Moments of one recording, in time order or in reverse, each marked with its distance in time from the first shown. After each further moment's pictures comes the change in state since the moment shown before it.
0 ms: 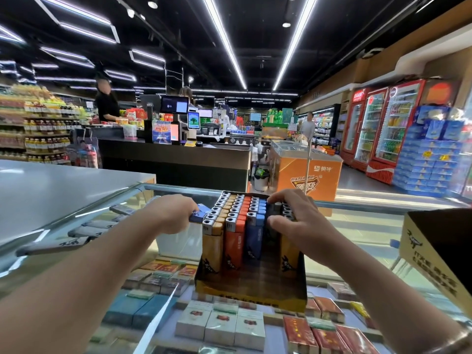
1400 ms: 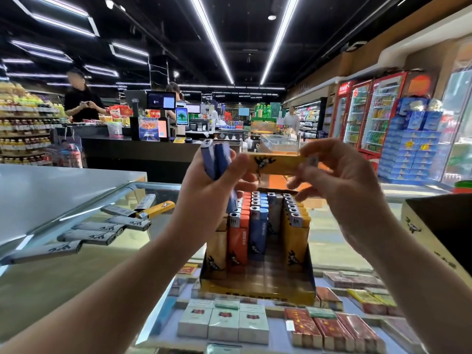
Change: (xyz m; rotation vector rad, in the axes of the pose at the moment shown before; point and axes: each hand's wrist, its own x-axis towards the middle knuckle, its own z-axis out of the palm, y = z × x) left_hand -0.069 0.089 -0.049 -1.523 0.584 0.436; right_hand -0.017 -0.051 -0.032 0.535 0.334 -0.192
